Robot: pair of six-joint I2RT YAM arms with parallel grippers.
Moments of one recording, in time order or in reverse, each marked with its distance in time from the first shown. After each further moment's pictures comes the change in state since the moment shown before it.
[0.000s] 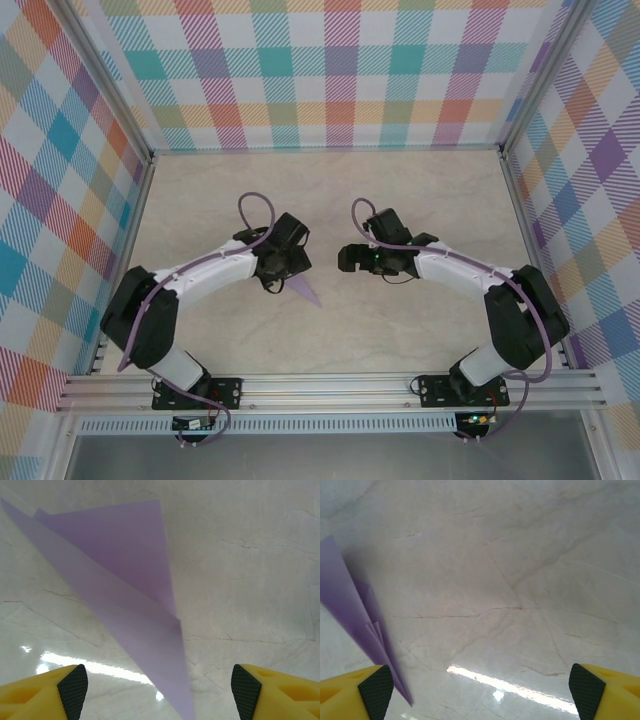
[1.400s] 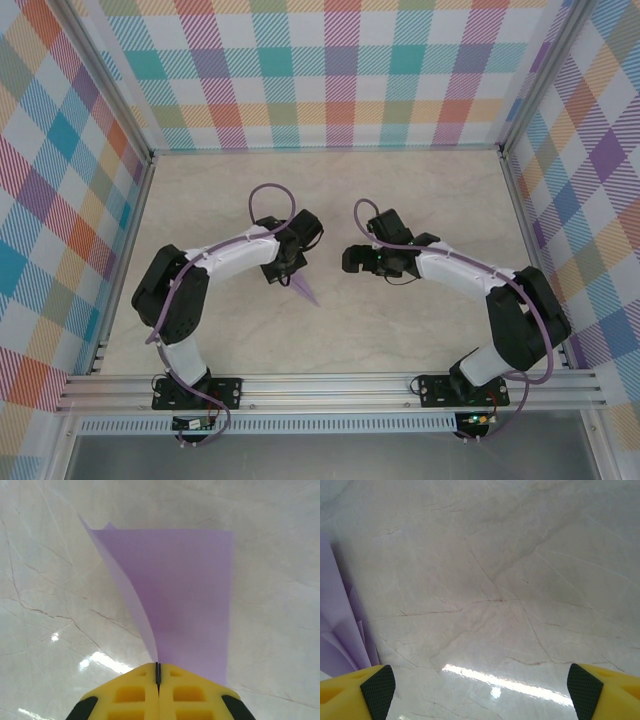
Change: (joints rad) left arm -0.011 0.161 0.167 -0.198 -0.160 -0.082; right arm -0.015 -0.013 0.005 -0.054 0.033 0.020
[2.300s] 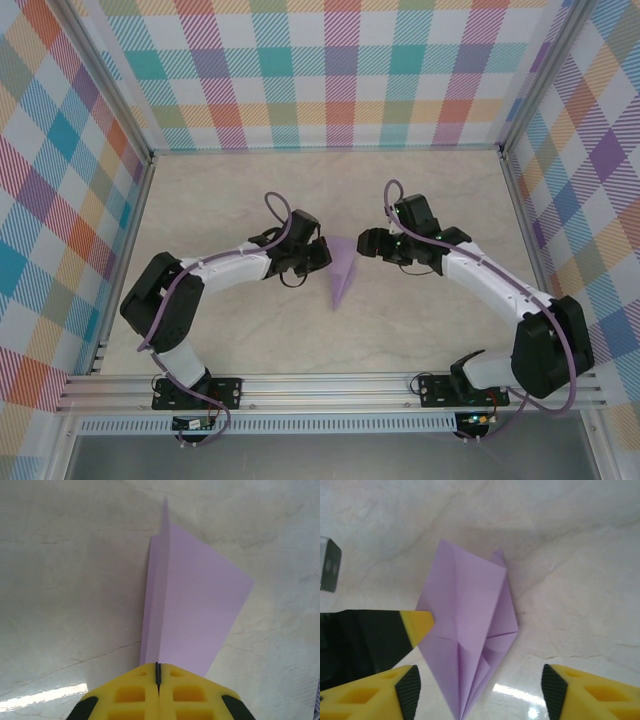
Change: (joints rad) left arm 0.000 -0.064 -0.243 0.712 0.456 0.191; right arm -0.097 -0.151 0.031 -0.042 -0.157 0.028
